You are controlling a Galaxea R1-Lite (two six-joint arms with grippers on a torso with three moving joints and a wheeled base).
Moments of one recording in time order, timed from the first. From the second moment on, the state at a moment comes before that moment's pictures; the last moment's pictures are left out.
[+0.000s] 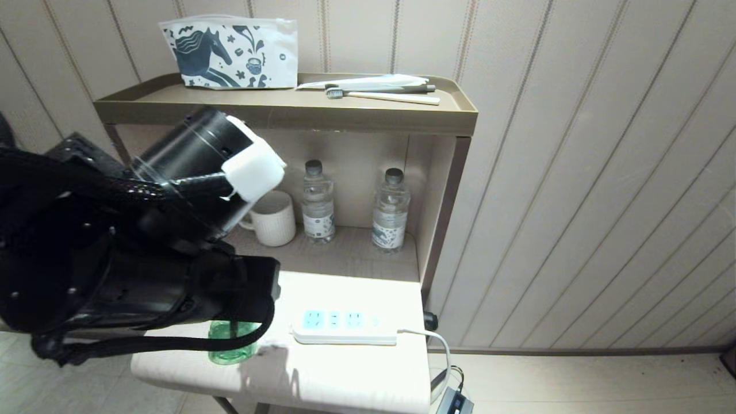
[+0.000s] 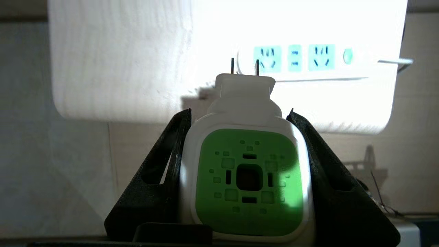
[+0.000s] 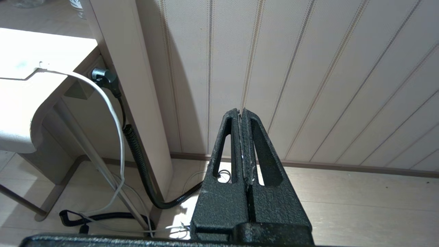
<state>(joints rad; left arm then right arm) -0.91 1.58 -1.40 0.81 0.50 -0.63 0.00 0.00 0.00 0.02 0.01 -0.01</state>
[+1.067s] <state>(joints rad) -0.47 1.18 -0.46 -0.42 0.42 -0.22 0.00 0.00 0.00 0.02 0.01 -0.01</state>
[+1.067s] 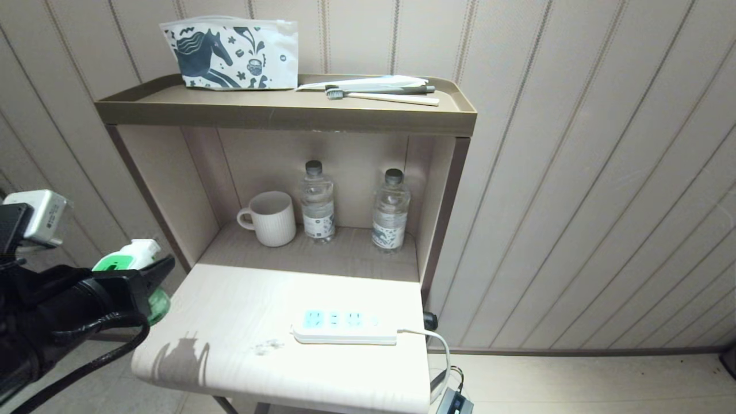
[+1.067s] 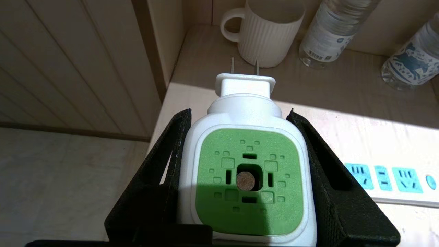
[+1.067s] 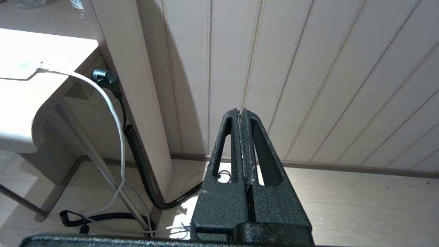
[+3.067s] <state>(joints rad) -0.37 2.01 -0.53 -1.17 0.48 -0.24 0.00 0.00 0.00 0.02 0.01 -0.01</state>
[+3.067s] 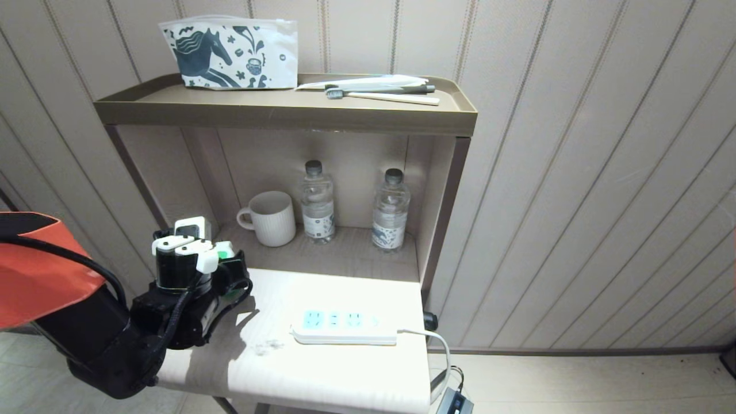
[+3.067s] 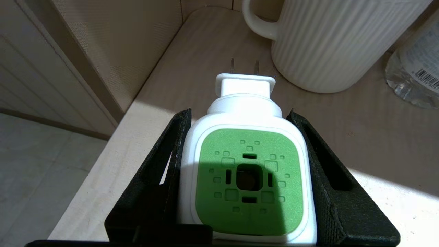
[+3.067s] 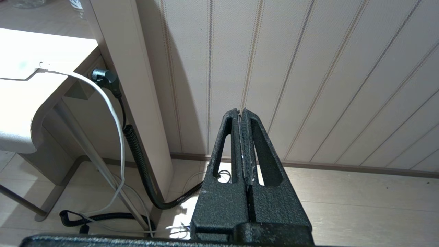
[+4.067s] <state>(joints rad) -0.37 2.02 -0.53 -1.18 0.48 -0.24 0.00 0.00 0.00 0.02 0.01 -0.01</state>
